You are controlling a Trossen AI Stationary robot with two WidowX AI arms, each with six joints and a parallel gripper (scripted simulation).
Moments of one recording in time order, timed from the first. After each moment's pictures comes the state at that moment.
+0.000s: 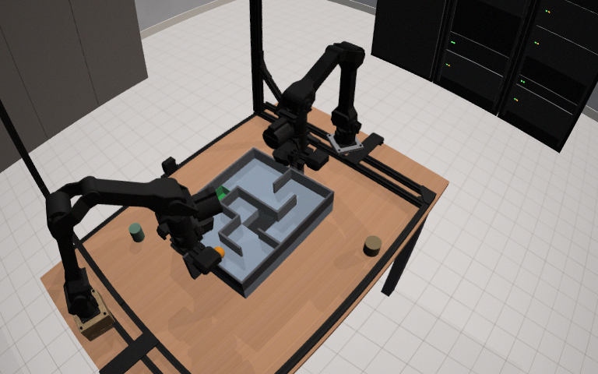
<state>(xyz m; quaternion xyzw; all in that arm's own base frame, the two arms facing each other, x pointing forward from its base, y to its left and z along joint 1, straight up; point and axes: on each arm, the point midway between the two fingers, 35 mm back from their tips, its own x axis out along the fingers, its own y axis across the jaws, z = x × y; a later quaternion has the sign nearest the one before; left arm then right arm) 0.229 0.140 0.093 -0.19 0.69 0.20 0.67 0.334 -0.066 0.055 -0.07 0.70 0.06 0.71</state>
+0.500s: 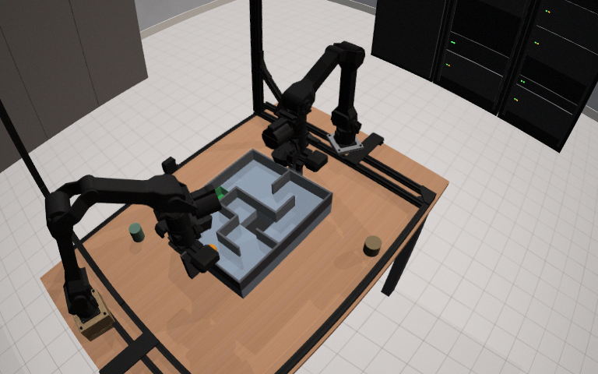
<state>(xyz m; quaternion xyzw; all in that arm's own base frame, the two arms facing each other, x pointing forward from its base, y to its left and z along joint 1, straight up) 0.233 0.140 0.089 -0.18 0.68 0.20 0.68 0.330 -0.064 0.061 -0.07 0.71 0.06 0.70</state>
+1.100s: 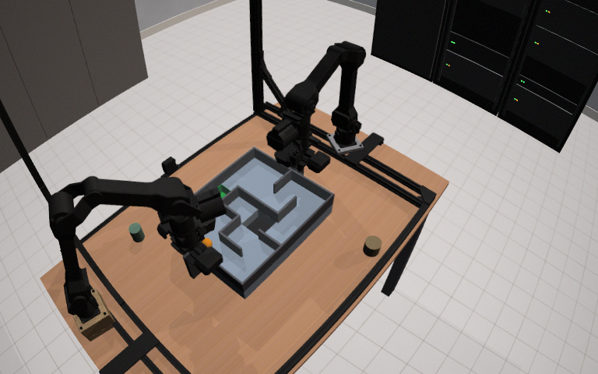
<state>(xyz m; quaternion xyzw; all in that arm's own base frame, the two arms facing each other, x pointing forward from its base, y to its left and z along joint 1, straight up) 0.228 0.142 0.090 -0.20 0.68 0.19 0.68 0.335 -0.068 0.060 -0.06 0.71 0.07 0.70</state>
